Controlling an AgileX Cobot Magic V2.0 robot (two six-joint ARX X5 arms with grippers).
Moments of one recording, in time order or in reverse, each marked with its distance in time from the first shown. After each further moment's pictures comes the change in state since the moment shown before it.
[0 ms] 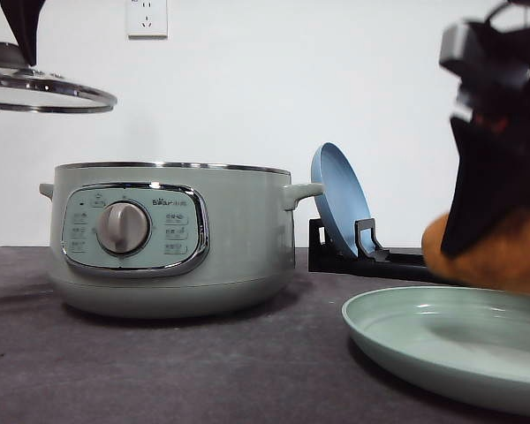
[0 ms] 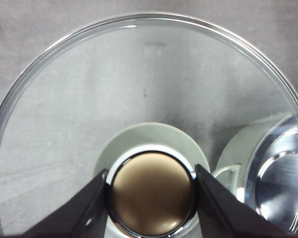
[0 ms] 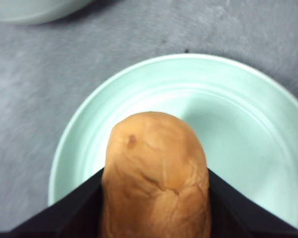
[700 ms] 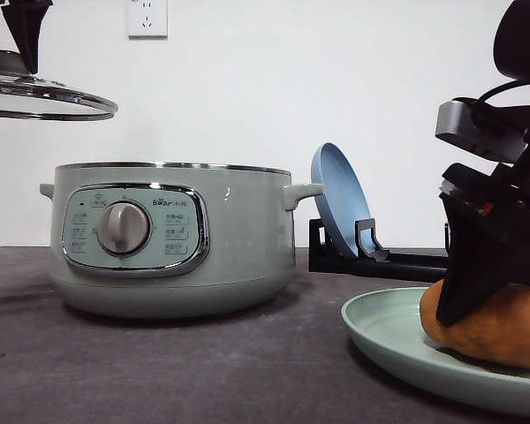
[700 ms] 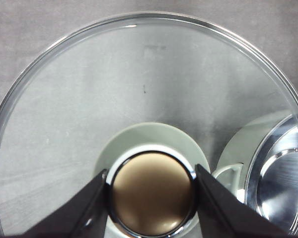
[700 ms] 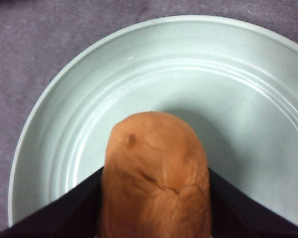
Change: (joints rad) left_arx 0.000 0.010 0.000 -0.003 0.000 0.000; right_arx 0.000 0.117 -0.084 0.164 0.003 0.056
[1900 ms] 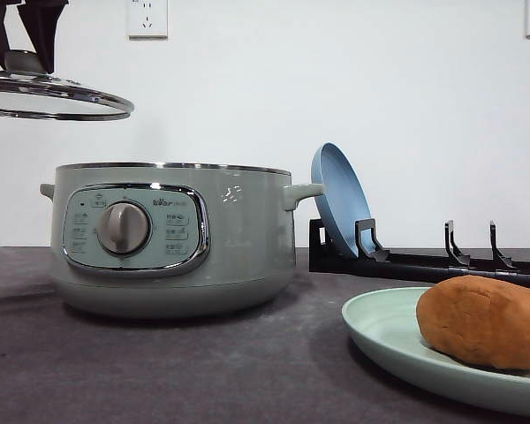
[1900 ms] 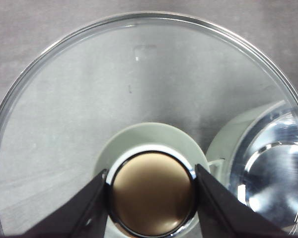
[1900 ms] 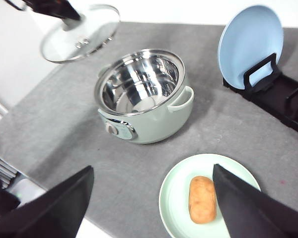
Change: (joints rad) left_arx -0.051 0.000 0.000 -0.003 0.000 -0.001; right_arx 0.000 -0.588 0.947 -0.989 -0.003 0.025
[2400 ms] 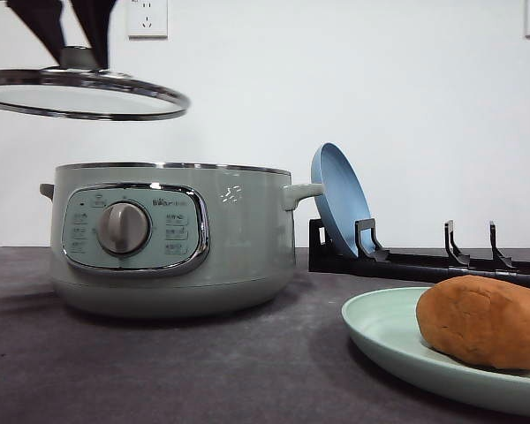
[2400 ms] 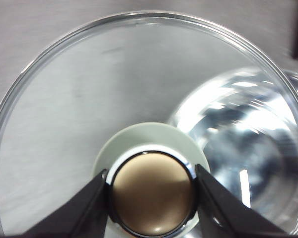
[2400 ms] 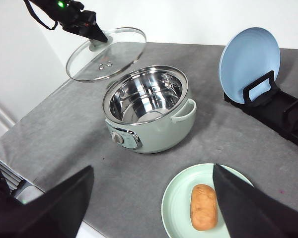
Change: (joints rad) left_arx -0.177 0.000 0.000 -0.019 0.000 -0.009; right_arx 0.000 -0.061 0.018 -0.005 0.003 0.000
